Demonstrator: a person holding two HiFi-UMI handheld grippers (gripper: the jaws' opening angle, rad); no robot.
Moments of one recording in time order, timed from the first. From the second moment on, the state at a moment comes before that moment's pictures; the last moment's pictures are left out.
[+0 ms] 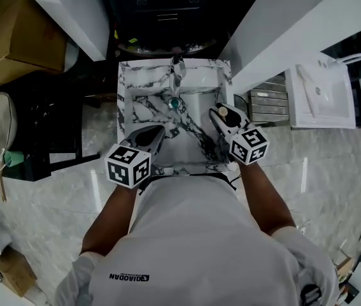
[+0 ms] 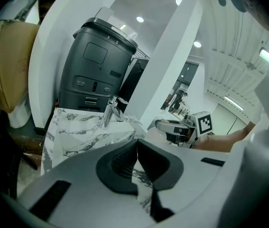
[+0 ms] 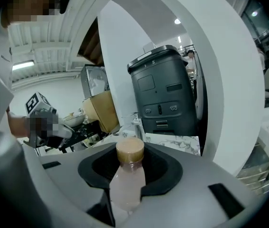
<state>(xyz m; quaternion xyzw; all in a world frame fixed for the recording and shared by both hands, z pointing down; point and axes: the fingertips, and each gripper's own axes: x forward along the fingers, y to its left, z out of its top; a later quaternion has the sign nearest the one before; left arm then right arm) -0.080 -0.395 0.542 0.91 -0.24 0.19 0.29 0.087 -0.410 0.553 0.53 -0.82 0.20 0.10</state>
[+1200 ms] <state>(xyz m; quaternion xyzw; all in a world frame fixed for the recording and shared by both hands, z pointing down) -0.105 -0.411 0.546 0.89 -0.29 0.19 0.29 0.117 -0.506 0.596 0.54 -0.80 0.18 0.17</state>
